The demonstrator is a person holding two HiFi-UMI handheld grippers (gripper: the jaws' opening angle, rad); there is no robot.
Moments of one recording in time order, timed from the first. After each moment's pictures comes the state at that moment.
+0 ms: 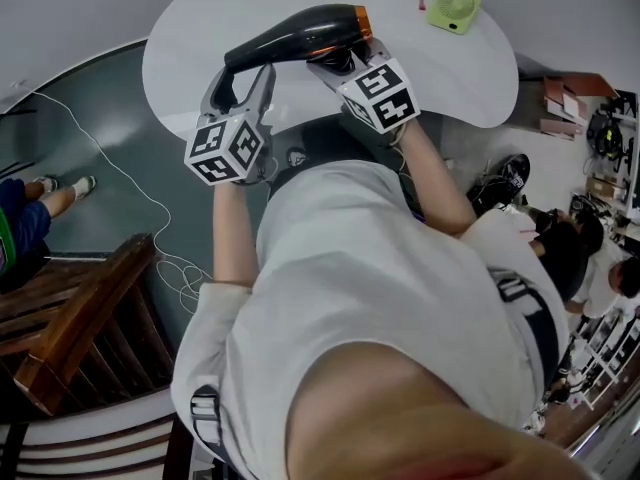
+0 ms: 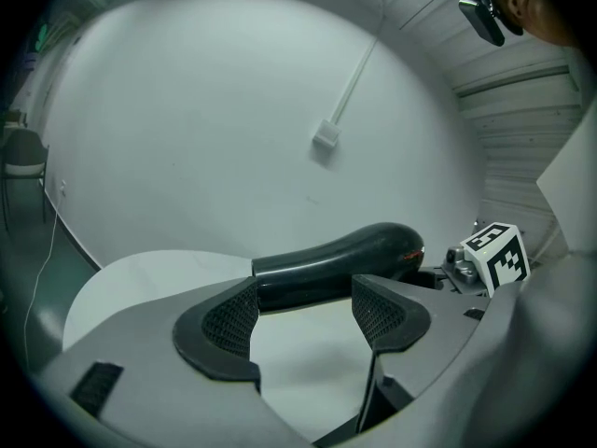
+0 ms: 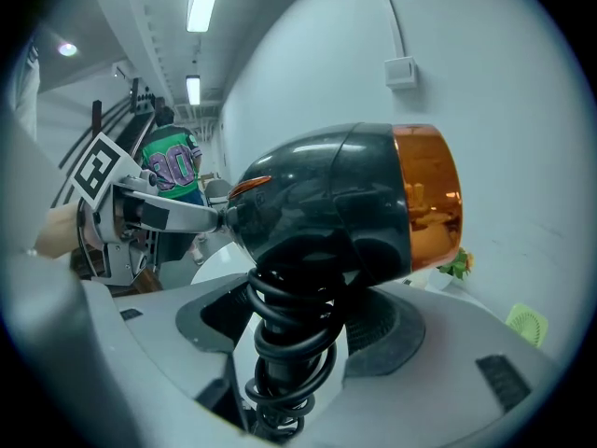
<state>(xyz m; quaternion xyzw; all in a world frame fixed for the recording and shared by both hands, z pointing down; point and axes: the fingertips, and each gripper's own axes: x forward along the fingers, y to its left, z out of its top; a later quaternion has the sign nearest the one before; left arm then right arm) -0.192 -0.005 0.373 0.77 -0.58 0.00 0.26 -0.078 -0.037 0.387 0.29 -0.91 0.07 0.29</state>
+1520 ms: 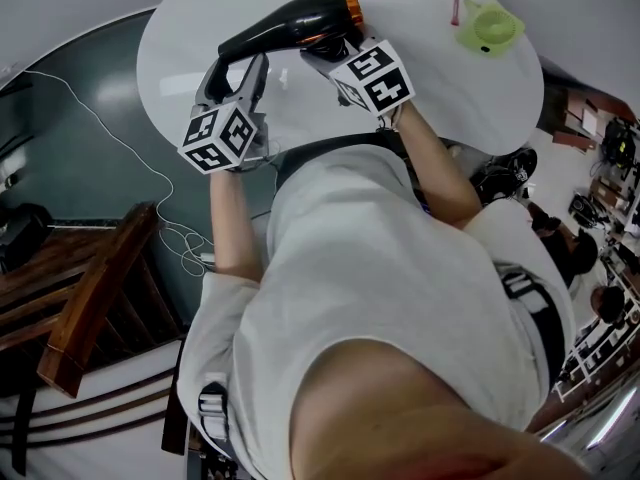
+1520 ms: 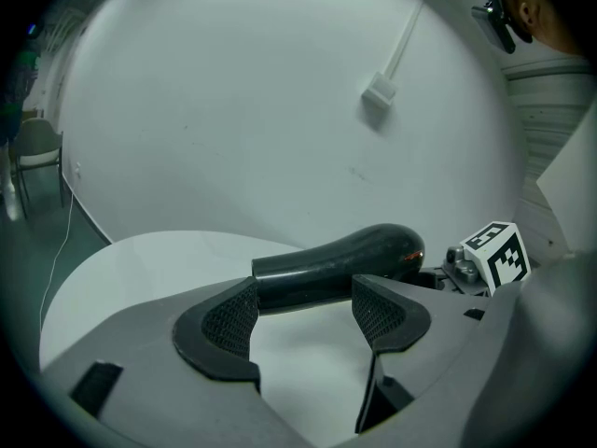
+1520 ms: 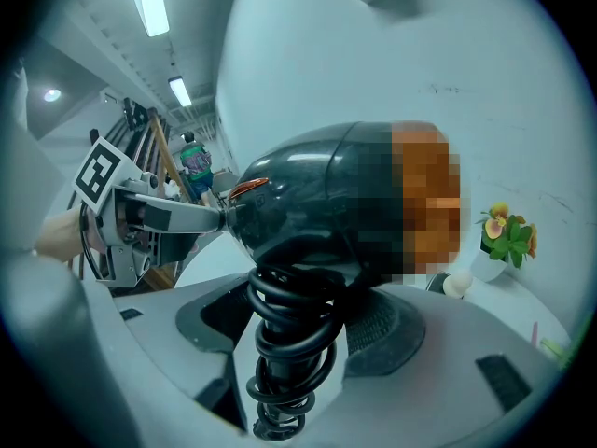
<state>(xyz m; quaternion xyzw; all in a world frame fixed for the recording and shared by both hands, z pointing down) -0.229 -0.119 0.444 0.72 -0.61 0.04 0.33 -0.117 -0.154 0.465 0.22 -0.91 0.16 0.32</state>
